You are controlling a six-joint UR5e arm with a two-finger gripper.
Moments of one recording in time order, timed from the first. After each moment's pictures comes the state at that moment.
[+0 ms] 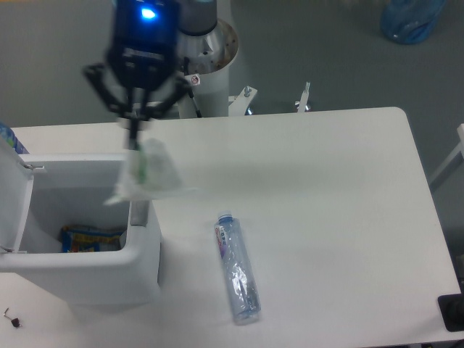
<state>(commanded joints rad) 2.17 -1.57 -1.52 -0.87 1.18 0.02</state>
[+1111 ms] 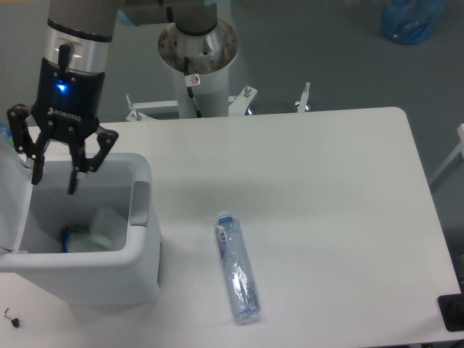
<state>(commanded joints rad) 2.14 -1.67 -1.55 -0.87 1.20 0.12</state>
